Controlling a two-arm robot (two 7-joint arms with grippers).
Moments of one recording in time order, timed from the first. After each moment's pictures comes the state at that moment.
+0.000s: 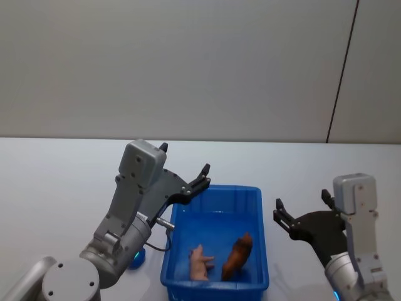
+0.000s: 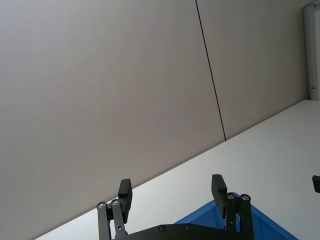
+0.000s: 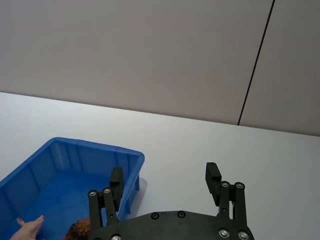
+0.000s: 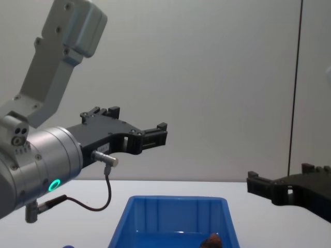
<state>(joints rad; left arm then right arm) -0.24 0.38 0.45 -1.63 -0.20 0.01 -0.01 -0.02 0.09 -0.29 -1.70 0.03 0.18 -0.10</state>
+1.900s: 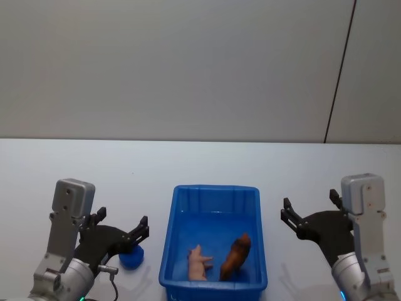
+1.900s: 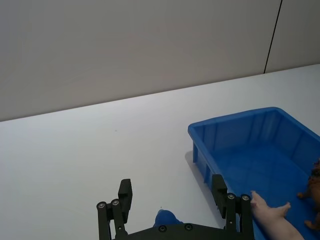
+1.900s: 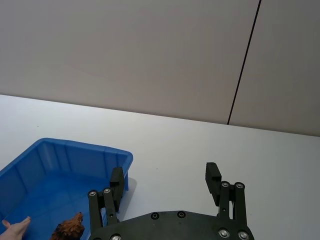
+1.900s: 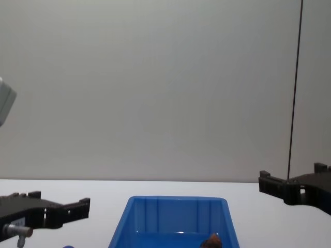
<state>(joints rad) -0.07 0.52 0.36 -1.68 -0.50 0.18 0.11 -0.03 0.10 -0.28 -1.72 0.03 0.18 -0.12</state>
